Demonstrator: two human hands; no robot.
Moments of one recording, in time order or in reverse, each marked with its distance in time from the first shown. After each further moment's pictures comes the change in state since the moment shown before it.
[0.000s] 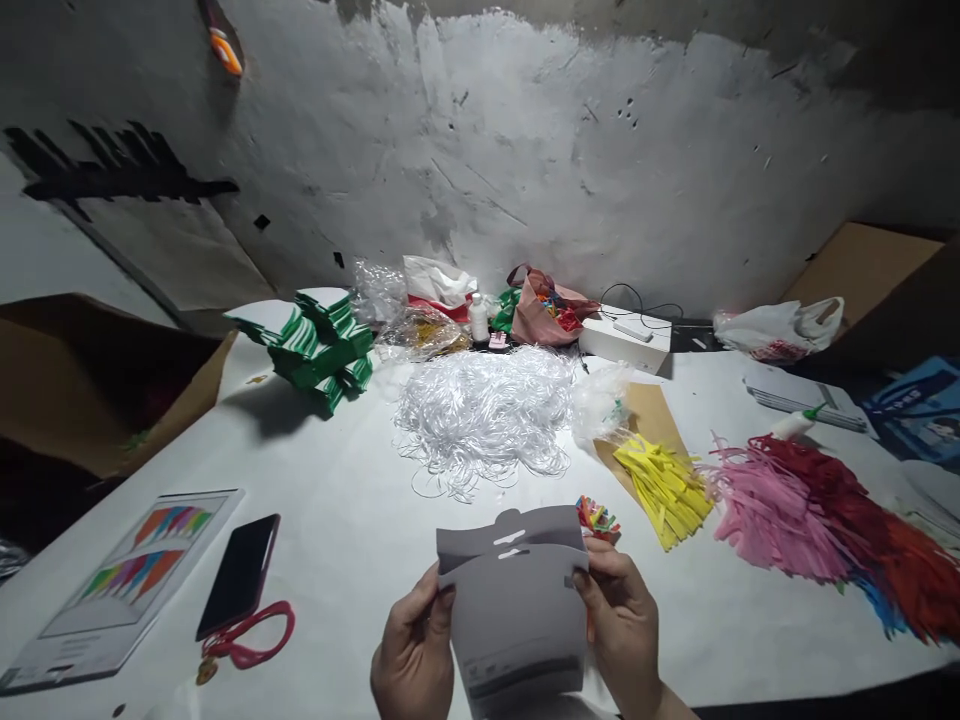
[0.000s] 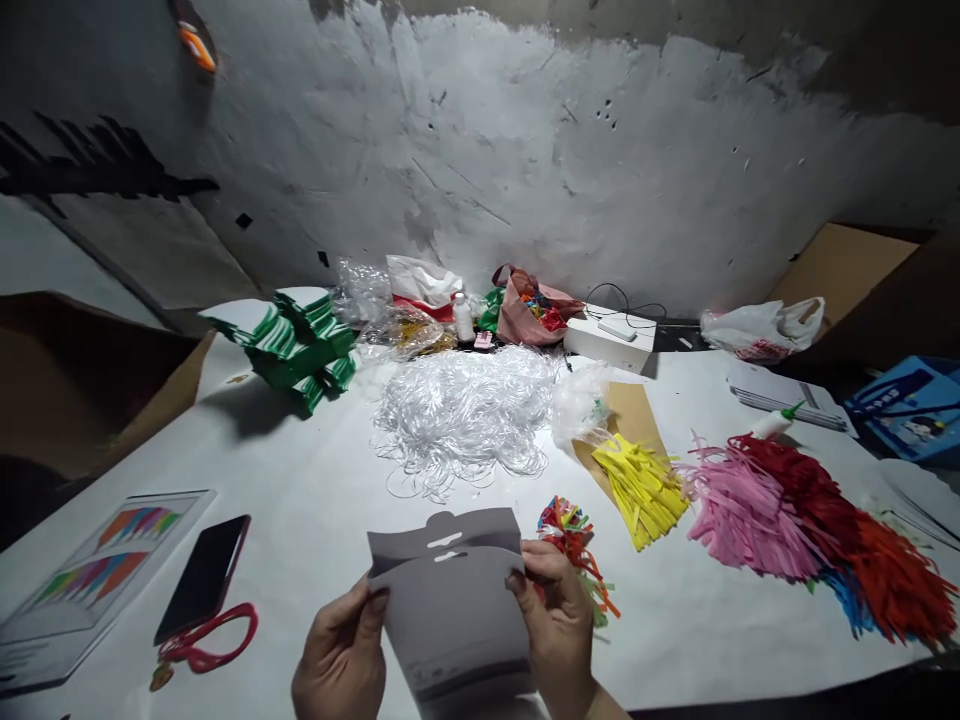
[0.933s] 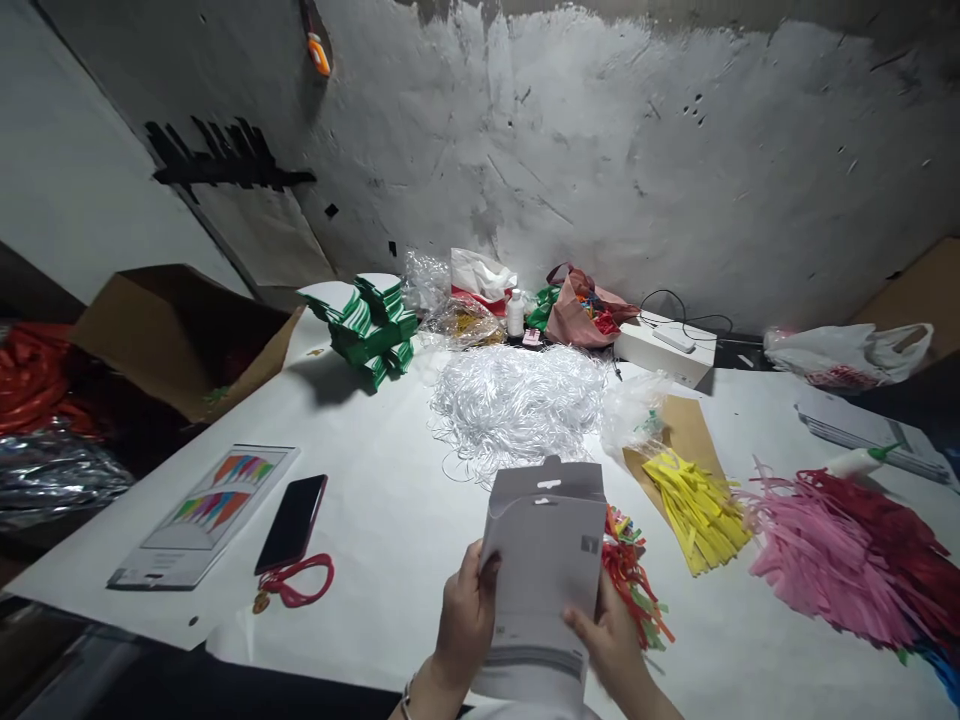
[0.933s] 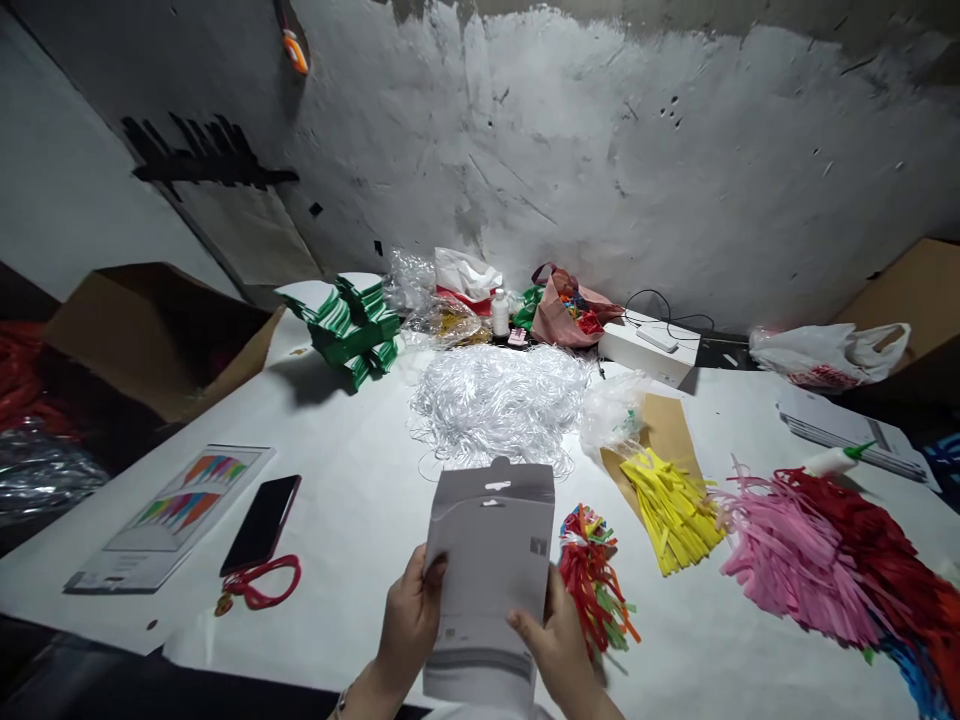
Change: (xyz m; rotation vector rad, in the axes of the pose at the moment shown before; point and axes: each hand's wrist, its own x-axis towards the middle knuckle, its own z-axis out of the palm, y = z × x) left_hand 0.003 -0.021 0.006 -0.010 -0.431 -0.291; right_hand -0.021 0.061 -0.016 -0.202 -0.406 0.357
